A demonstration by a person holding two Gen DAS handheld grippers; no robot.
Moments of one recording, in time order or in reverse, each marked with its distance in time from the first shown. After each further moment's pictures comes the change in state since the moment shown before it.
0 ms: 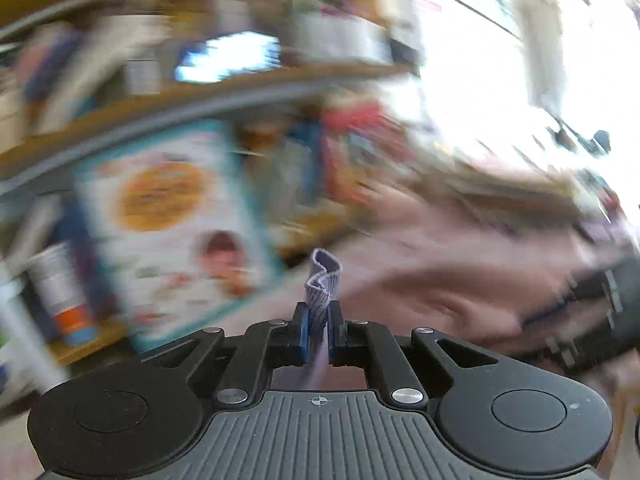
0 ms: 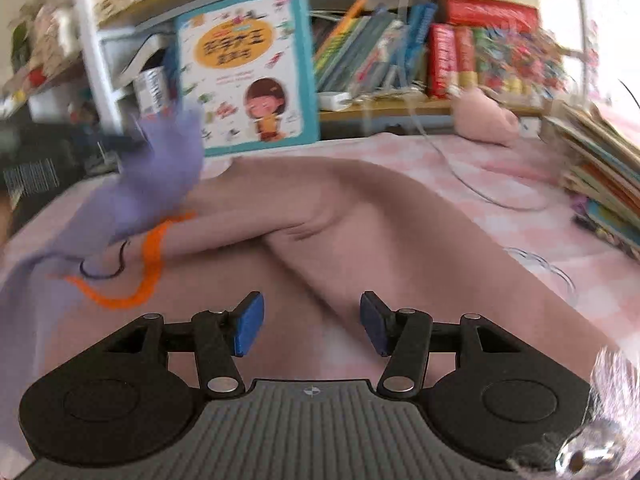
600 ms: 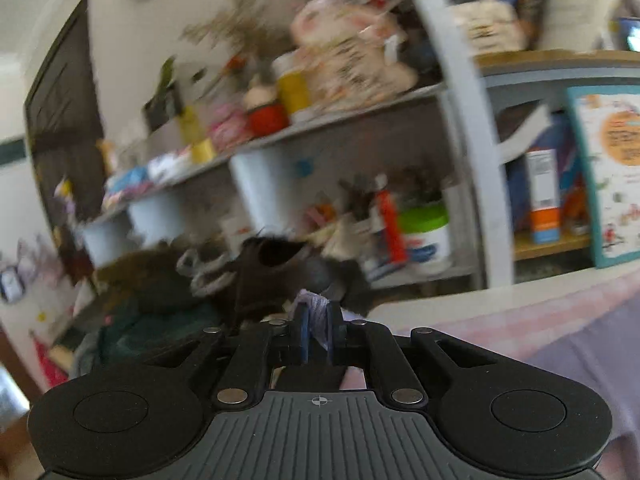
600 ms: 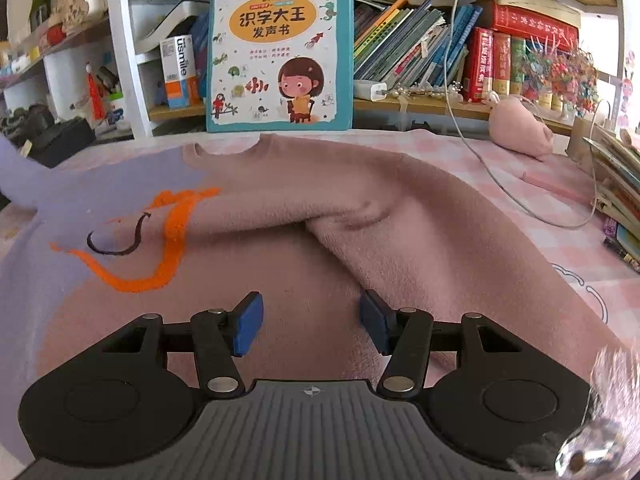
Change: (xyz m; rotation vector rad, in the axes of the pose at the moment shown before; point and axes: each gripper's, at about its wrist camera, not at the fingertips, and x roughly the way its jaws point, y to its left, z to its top) left arm -0.147 0.235 -0.091 -0.248 0.173 0.923; right arm 0.017 0.025 -0.001 -0.073 0.042 0.000
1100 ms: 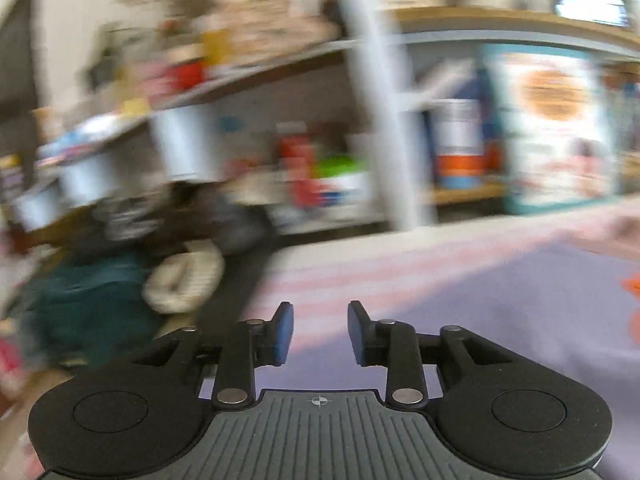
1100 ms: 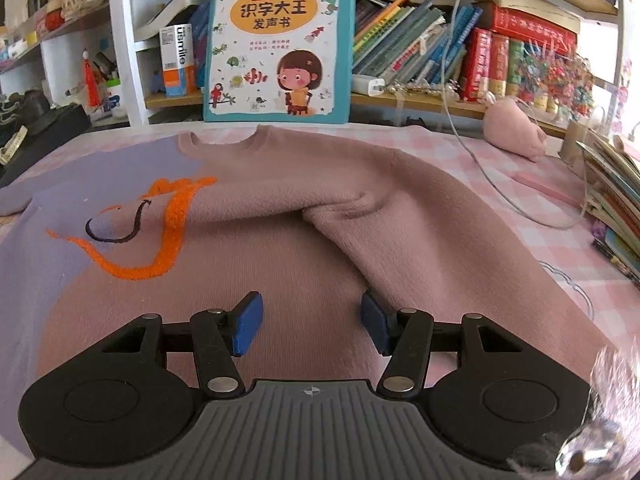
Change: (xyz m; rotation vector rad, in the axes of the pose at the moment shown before) left arm -0.042 -0.060 -0.038 0.049 0.080 -0.284; right arm -0.010 0.001 -0.001 -0.012 0.035 -0.044
